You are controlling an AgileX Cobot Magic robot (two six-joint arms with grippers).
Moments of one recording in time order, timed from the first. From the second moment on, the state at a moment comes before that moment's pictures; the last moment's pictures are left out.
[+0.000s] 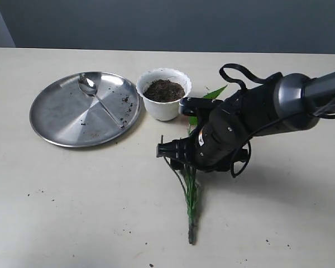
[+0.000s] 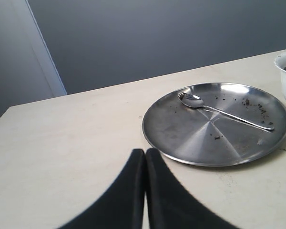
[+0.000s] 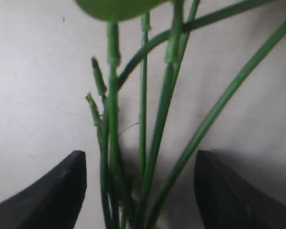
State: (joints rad) left arm -0.05 0.03 0.00 0.07 0.21 0.11; right arm 0.82 1.92 -0.97 -0.07 0.33 0.68
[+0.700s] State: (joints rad) left arm -0.05 0.03 0.00 0.07 0.21 0.11; right arm 0.82 1.57 -0.98 -0.32 0.41 0.73
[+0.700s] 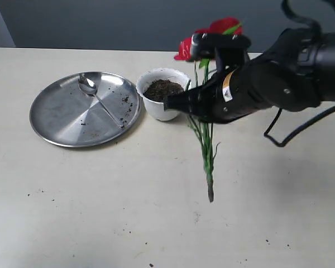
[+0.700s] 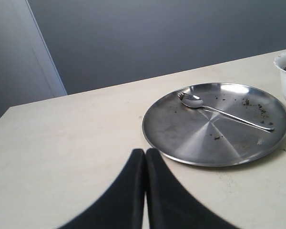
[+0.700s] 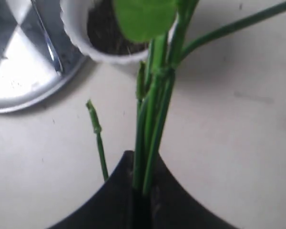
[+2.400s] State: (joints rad) left arm -0.05 0.03 0.00 0.07 0.21 0.11; right arm 0.79 2.20 -1.67 -1.73 0.49 1.94
